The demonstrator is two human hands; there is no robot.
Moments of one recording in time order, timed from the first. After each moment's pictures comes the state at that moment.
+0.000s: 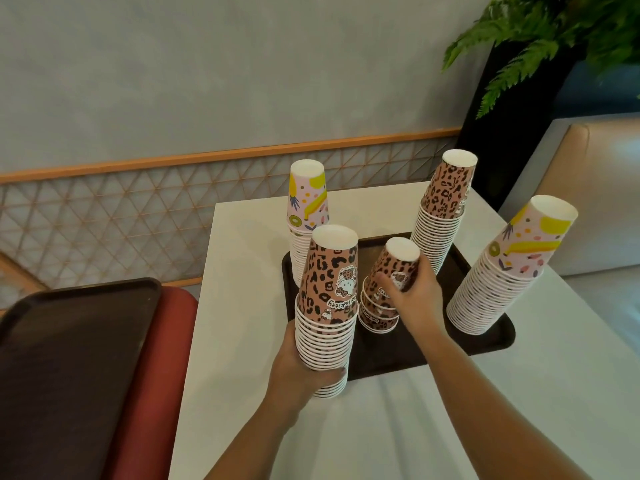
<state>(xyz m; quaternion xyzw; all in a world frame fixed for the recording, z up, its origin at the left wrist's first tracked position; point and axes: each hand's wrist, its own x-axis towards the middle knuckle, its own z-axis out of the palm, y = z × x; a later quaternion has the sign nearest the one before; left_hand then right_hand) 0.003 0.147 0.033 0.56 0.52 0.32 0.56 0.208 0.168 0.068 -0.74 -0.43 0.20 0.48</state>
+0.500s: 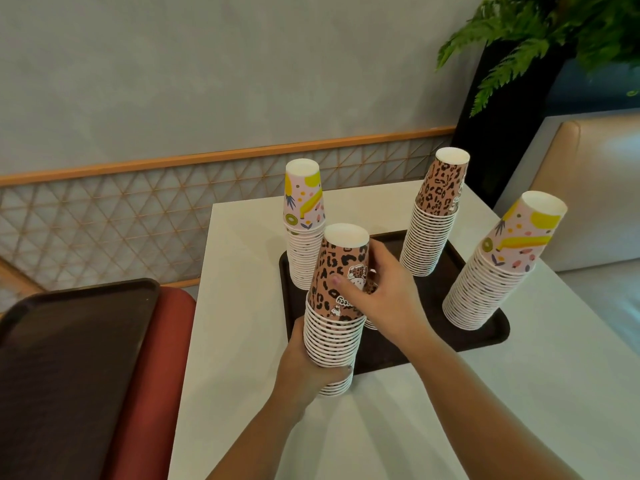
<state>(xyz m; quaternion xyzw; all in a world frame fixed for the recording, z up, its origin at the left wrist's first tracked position) 0.017 0.141 0.042 0.59 0.52 0.29 0.55 0.160 0.143 0.132 -0.61 -0.56 0.28 0.48</state>
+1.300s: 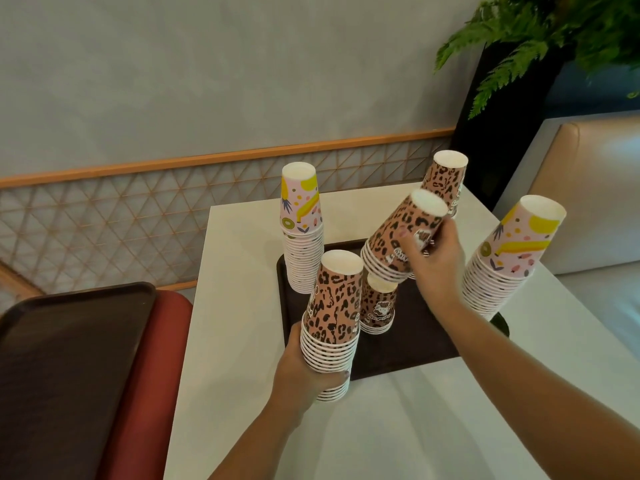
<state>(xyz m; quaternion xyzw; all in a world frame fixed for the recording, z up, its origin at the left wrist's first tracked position) 0.019 0.145 0.036 0.58 0.54 0.29 0.55 0.232 0.178 0.113 -0.67 -0.44 0.12 0.59</state>
